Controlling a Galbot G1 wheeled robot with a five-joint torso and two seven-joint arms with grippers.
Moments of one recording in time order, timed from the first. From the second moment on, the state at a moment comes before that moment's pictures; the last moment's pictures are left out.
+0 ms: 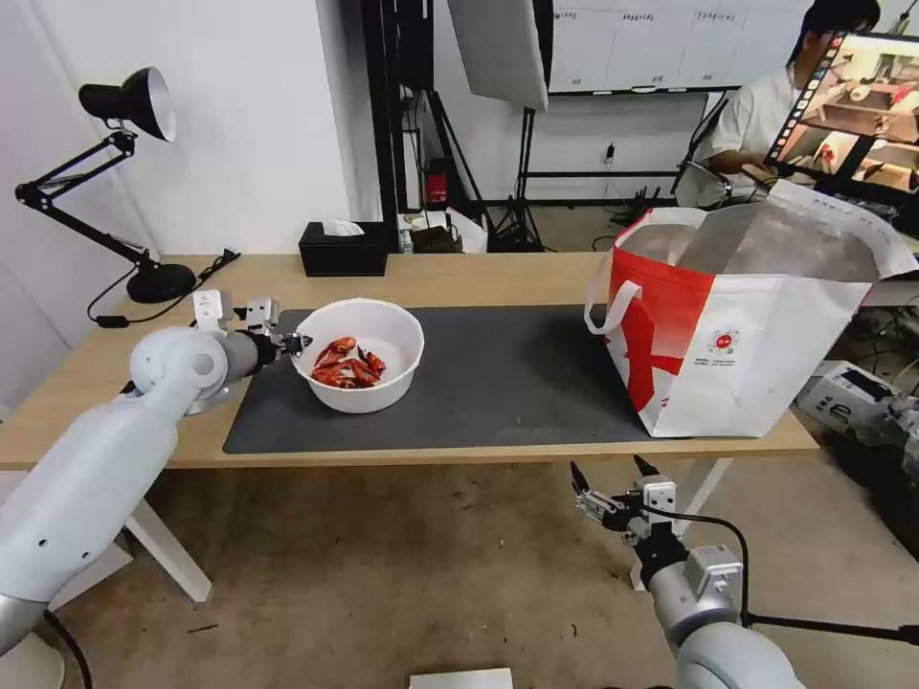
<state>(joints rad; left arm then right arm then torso) 0.55 -0.77 -0.15 -1.64 -1.30 0.69 -0.34 -1.58 0.96 0.29 2.16 0.48 -0.08 0.37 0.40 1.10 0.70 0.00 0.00</state>
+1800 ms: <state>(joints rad) 0.01 -1.15 0.22 -1.59 -1.22 0.45 -0.46 -1.58 0.96 0.29 2.16 0.48 -0.08 0.37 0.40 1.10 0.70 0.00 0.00</state>
